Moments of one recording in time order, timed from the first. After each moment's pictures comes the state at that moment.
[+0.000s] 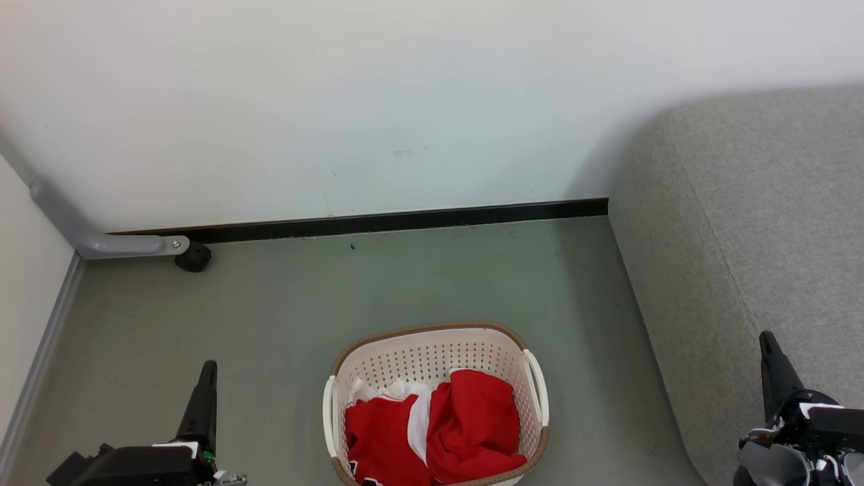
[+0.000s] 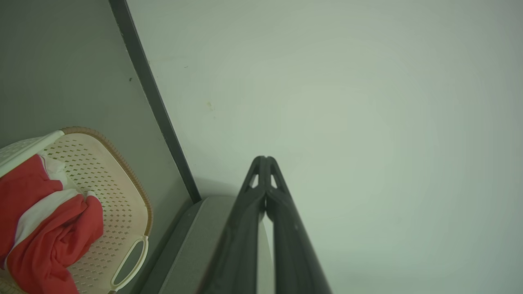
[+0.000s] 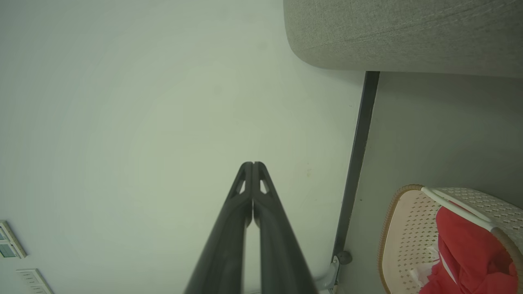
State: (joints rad) left arm -0.08 0.04 0.09 0.30 -1.58 -0.12 0.11; right arm -0.10 -0.04 -0.14 0.30 1.59 0.12 0.11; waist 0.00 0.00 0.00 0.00
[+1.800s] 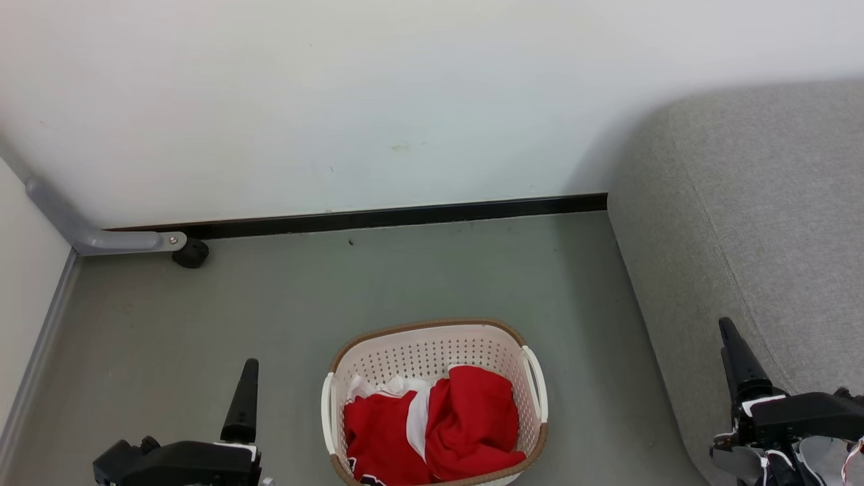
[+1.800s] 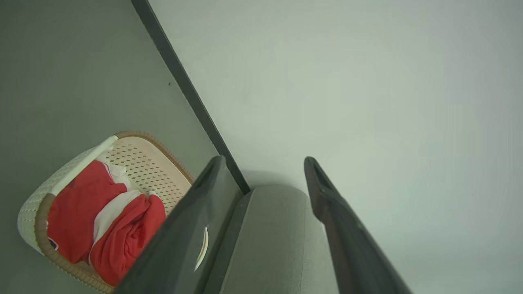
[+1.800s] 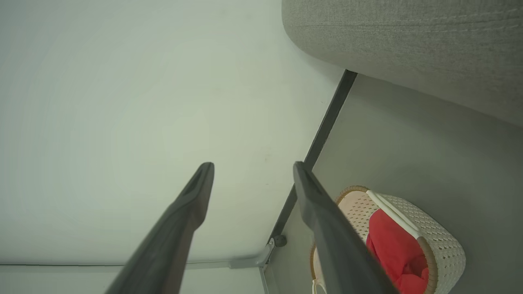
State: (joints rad) left arm -0.12 0.05 -0.05 0.43 -1.41 -0.12 0.00; right arm -0.14 -0.10 0.02 0.39 1.39 0.11 0.06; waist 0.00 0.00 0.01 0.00
